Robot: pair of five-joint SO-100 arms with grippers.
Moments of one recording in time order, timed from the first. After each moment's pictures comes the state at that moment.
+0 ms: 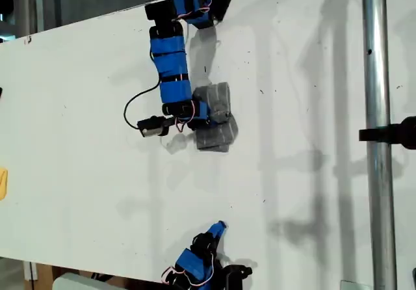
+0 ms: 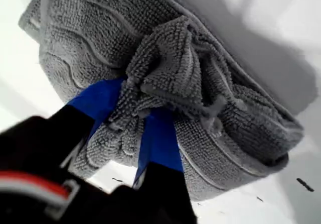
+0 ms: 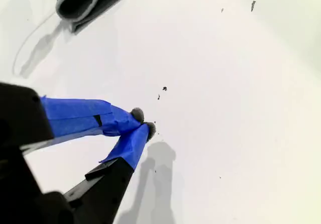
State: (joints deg) arm 0 13.4 198.8 178.4 73.5 -103.5; arm 1 -1.3 62.4 72.4 74.0 75.3
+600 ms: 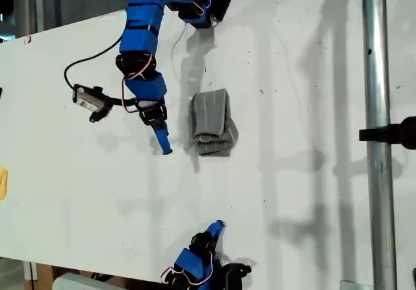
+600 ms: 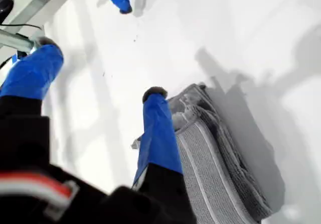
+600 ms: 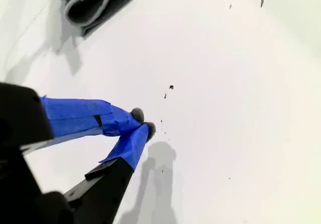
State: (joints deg) arm 0 11.2 198.8 178.4 73.5 -101.6; arm 1 9.1 103.0 88.1 54.1 59.2
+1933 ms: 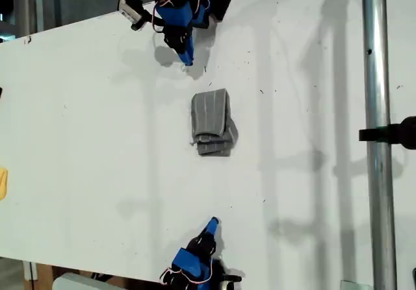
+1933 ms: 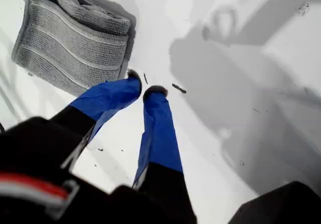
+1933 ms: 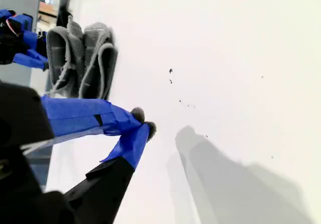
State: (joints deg) arm 0 6.5 199.0 178.4 73.5 -54.8; arm 1 15.8 188.5 166.1 80.9 86.5
